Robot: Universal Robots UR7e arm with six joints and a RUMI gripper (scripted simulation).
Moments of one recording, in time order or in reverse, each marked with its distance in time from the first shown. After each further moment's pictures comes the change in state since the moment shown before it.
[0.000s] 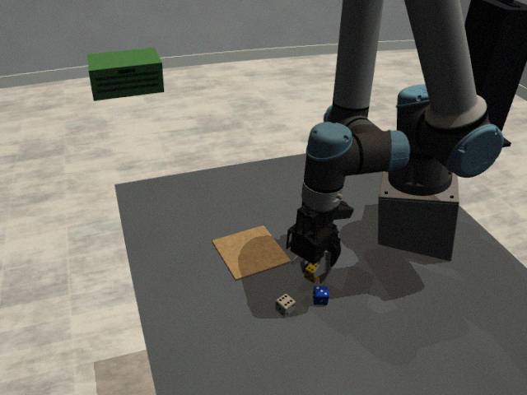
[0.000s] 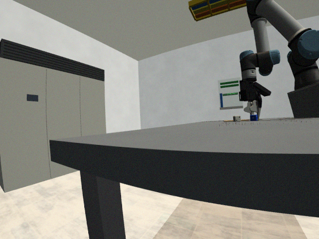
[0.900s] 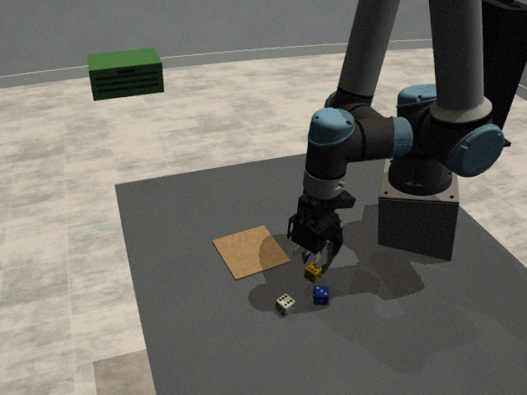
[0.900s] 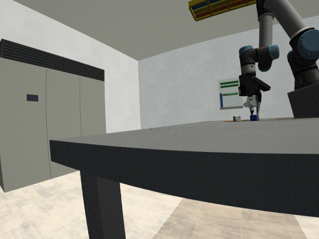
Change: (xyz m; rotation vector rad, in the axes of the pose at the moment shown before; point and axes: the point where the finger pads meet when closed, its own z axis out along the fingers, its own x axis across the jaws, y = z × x) arm 0.000 0.000 -0.028 0.000 0.000 0.000
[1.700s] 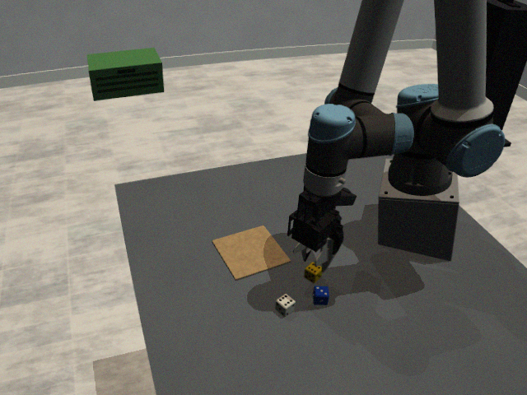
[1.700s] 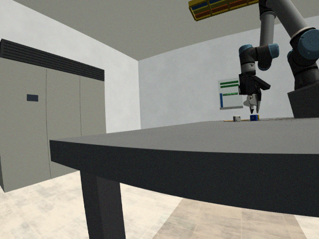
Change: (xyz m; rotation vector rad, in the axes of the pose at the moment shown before) arm 0.000 0.000 -0.007 0.000 0.000 0.000
